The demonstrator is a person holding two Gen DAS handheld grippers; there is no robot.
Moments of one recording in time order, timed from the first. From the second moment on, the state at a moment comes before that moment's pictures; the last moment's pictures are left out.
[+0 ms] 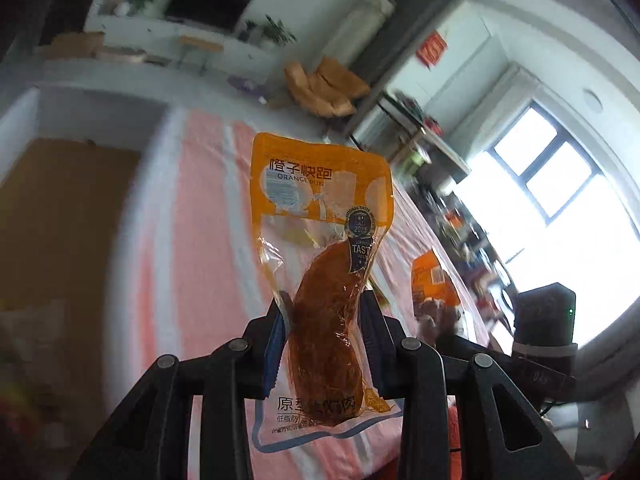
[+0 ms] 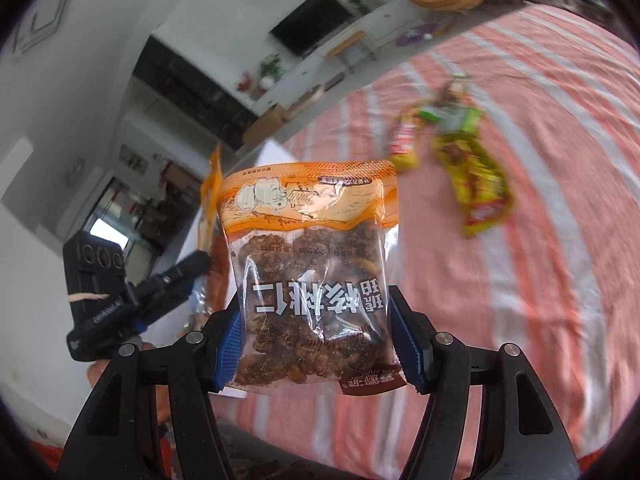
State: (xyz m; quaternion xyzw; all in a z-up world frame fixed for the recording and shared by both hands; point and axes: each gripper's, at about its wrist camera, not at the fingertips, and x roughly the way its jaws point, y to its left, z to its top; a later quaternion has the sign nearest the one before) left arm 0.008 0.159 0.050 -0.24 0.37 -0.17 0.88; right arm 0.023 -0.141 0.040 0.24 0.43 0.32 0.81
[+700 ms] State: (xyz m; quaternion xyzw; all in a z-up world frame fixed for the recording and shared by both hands) left arm -0.055 0.285 0.028 -0.21 0.35 0.05 0.91; right arm 0.040 0.070 0.060 0.11 0.44 0.45 0.77
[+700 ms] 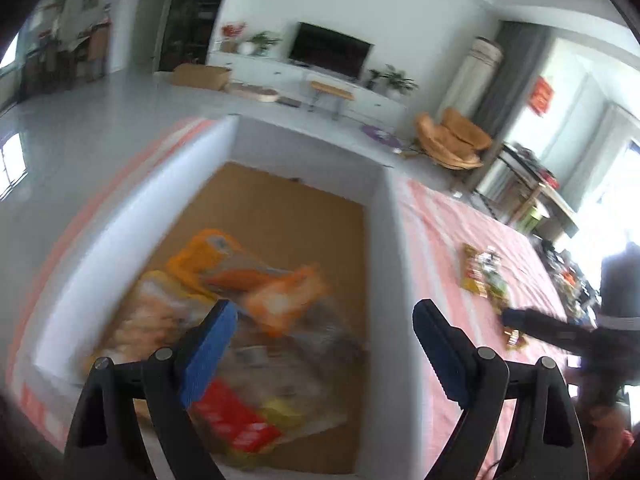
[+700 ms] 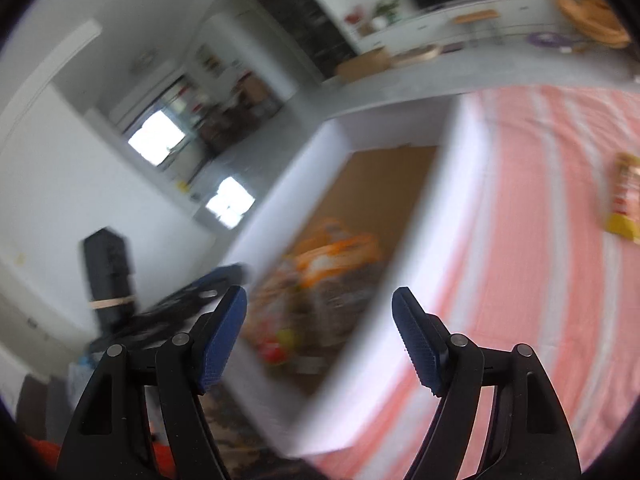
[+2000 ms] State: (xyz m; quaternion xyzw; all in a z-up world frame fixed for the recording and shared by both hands) left arm 0.112 0.035 -0.108 0.00 0.46 -0.02 0.89; right arm 0.054 -0.193 -0.078 0.05 0.44 -0.09 0.89
